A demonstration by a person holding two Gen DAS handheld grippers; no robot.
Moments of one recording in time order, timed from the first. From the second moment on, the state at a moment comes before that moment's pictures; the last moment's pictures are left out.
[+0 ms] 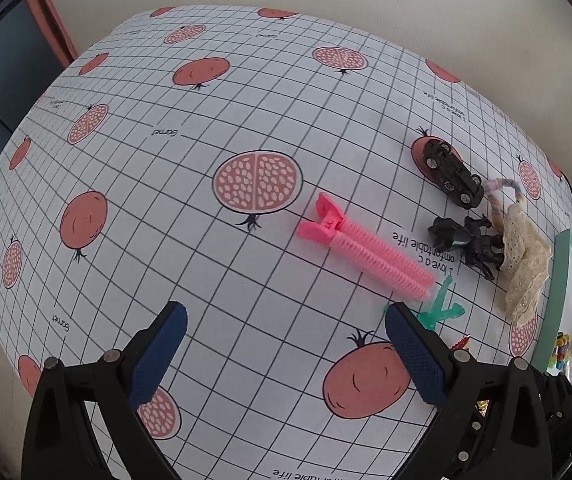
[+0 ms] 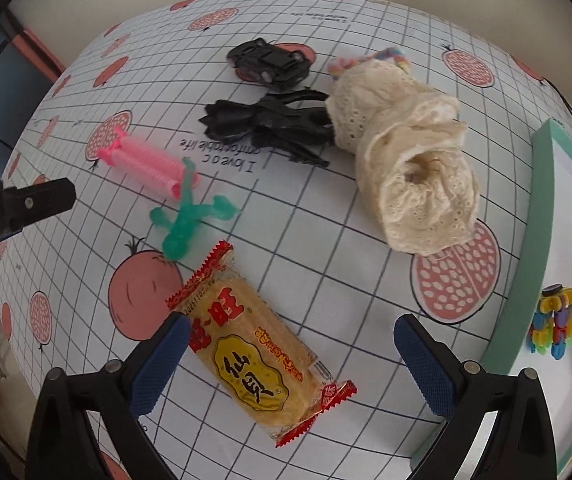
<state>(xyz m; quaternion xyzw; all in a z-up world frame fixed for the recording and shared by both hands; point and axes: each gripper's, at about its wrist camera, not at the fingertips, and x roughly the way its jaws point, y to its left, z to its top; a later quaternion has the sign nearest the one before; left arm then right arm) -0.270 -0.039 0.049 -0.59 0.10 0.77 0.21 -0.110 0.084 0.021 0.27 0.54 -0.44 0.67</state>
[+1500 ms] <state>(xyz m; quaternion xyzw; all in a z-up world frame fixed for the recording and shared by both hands) -0.218 0.047 0.031 -0.58 0.17 0.73 0.32 -0.136 0.081 0.075 0.30 0.52 -0.41 0.69</state>
